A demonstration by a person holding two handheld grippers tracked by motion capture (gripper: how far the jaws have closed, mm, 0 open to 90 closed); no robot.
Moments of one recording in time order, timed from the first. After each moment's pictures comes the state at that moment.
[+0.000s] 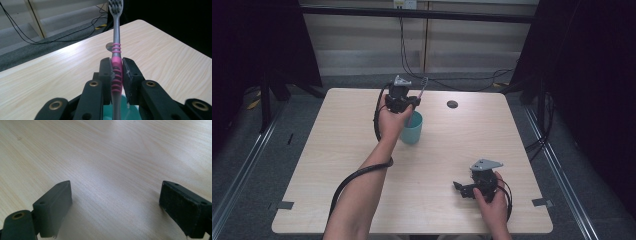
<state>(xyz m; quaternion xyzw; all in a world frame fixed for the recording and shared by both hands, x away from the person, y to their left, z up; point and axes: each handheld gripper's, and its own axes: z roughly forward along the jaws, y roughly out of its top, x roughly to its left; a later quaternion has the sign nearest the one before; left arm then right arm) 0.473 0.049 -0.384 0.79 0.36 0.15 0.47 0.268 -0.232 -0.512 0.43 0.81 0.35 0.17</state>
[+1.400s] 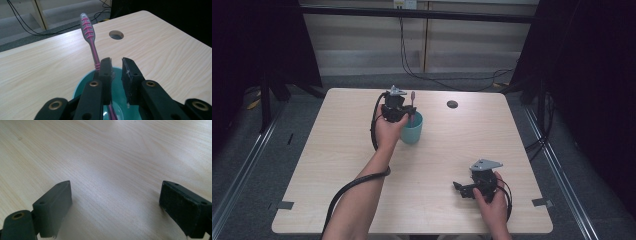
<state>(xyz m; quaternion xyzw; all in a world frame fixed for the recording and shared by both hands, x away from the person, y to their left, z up) 0.458 0.060 -0.406 0.79 0.38 0.15 0.45 0.268 -0.231 -0.512 0.44 0.81 0.35 0.17</state>
